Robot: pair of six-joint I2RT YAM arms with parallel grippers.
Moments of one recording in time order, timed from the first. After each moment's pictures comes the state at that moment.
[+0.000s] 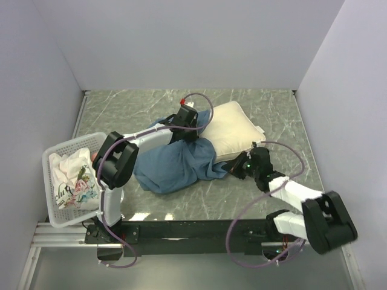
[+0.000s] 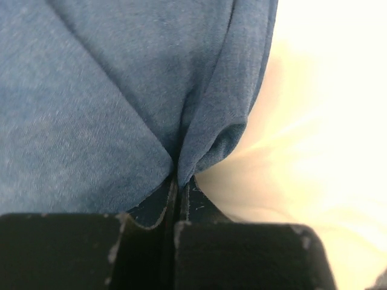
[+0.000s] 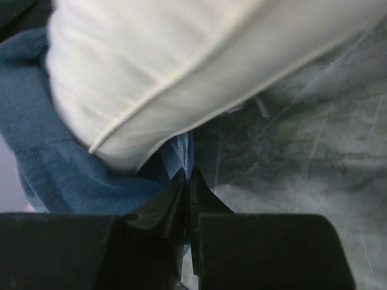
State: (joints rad) left arm -0.65 2.00 1.44 -0.21 -0.06 -0.60; right arm 0.34 1.14 0.35 0.17 -0.26 0.99
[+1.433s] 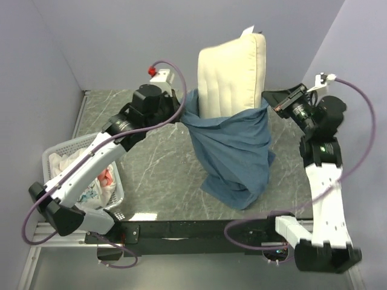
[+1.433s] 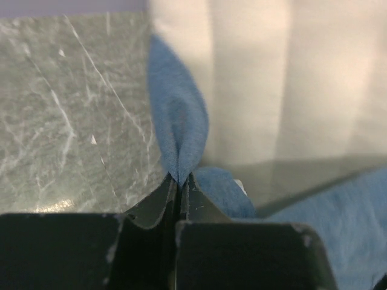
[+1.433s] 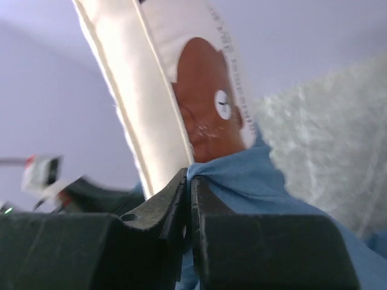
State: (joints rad) left arm -0.69 1.38 1.52 -0.48 -0.10 -0.45; right arm -0.10 1.02 1.20 -0.19 -0.52 0.91
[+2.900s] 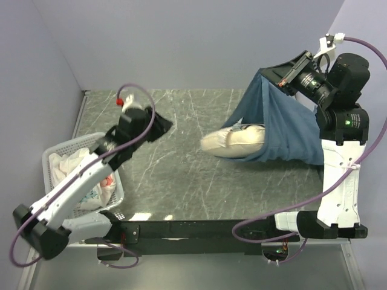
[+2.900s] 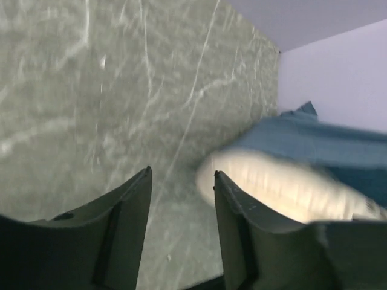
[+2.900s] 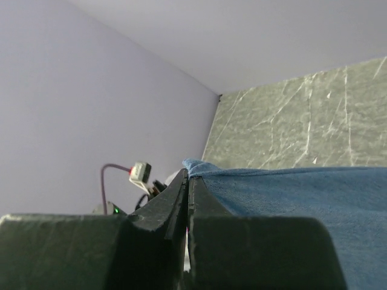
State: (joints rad) left arm -0.61 1.15 1.19 -0.45 -0.22 -0.98; right arm 0.00 1.29 1.96 -0.74 -0.56 0.84
